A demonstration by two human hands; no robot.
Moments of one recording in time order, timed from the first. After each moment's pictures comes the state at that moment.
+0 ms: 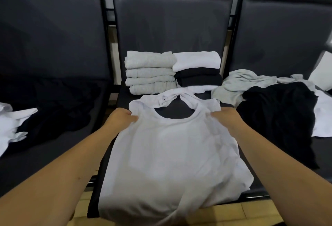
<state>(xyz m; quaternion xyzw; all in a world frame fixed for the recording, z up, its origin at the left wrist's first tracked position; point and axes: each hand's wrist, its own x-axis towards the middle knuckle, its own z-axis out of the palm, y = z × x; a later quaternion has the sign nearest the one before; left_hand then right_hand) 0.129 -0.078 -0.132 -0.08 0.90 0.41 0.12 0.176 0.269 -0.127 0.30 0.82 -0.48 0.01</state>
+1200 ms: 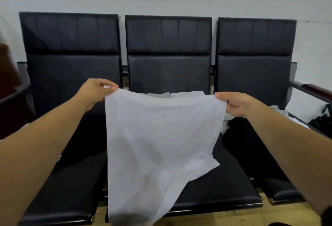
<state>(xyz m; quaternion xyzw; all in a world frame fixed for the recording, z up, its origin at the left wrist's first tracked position) 0.173 -0.145 0.100 0.02 0.85 0.52 -0.08 0.215 0.290 0.073 0.18 0.66 -0.73 0.02</state>
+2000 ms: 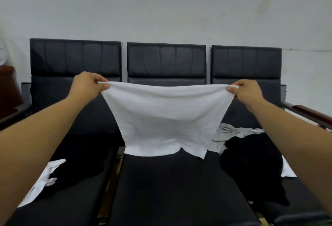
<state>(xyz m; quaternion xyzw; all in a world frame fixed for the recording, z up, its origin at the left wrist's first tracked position) 0.168 -0.154 0.176 0.05 0.90 0.34 -0.27 0.207 0.322 0.158 0.13 0.82 -0.46 -0.30</state>
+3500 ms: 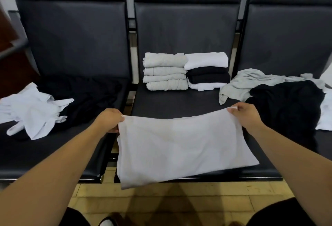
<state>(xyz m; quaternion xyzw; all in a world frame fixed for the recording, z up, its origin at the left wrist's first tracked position) 0.202 -0.153 -0.098 -0.19 0.87 0.44 0.12 0.228 0.289 -0.122 0.20 0.86 -0.46 -0.10</state>
